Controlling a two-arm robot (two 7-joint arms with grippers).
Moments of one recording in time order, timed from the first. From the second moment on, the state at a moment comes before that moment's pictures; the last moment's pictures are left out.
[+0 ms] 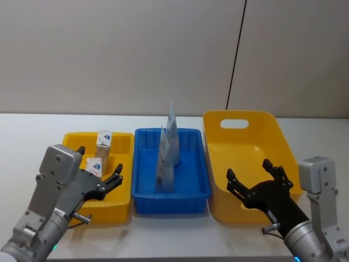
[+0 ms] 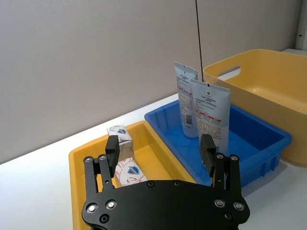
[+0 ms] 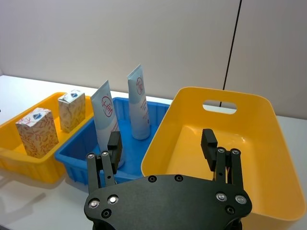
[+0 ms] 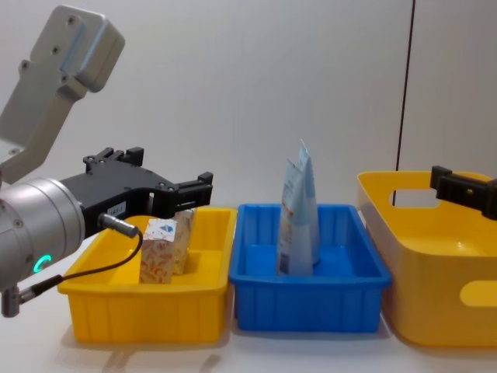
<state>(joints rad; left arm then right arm) -0.24 0.38 0.45 -1.63 -0.20 0.01 -0.01 -0.01 0.34 -0.23 -1.77 0.29 0.03 0.07</state>
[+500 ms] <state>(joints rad) -0.24 0.36 0.46 -1.62 -0.19 0.03 0.01 -0.01 0.34 -0.23 -1.77 0.29 0.03 0.07</state>
